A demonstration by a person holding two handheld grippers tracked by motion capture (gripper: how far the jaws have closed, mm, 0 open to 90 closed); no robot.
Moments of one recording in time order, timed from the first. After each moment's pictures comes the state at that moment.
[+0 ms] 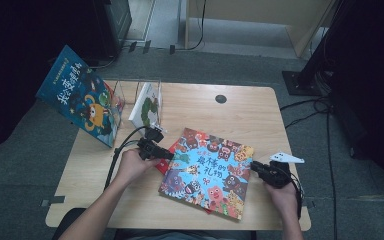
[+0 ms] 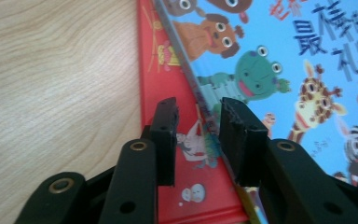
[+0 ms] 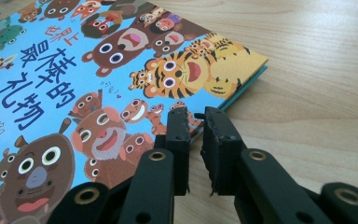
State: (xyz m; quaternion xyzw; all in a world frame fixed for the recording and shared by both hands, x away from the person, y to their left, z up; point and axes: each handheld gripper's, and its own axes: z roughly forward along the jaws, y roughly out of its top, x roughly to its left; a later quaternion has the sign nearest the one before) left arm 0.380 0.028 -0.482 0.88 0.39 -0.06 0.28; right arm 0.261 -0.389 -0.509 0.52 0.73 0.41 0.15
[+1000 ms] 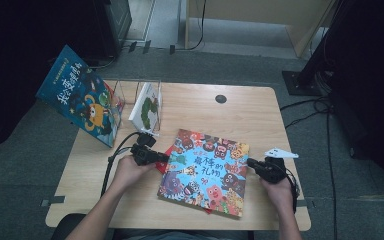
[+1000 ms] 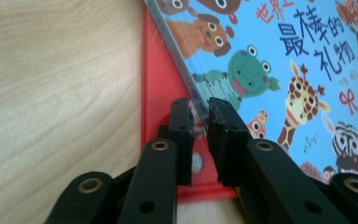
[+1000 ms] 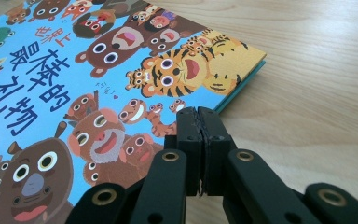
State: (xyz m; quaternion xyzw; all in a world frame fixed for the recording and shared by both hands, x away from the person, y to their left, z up) left arm 0.362 0.053 -0.491 0.85 0.41 -0.08 0.32; right arm 0.278 -0.379 -0.510 0.51 0.74 0.41 0.14
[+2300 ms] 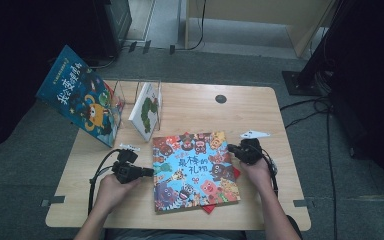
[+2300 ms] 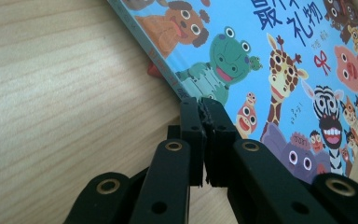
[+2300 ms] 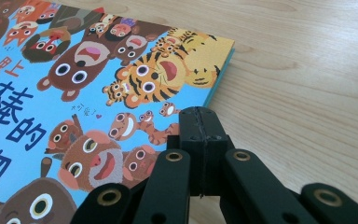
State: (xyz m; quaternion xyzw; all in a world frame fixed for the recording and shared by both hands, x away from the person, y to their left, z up) left arm 0.308 0.099 -0.494 0.81 0.47 -0.09 0.33; right arm 0.341 -0.321 -0.505 0.49 0.77 0.39 0.13
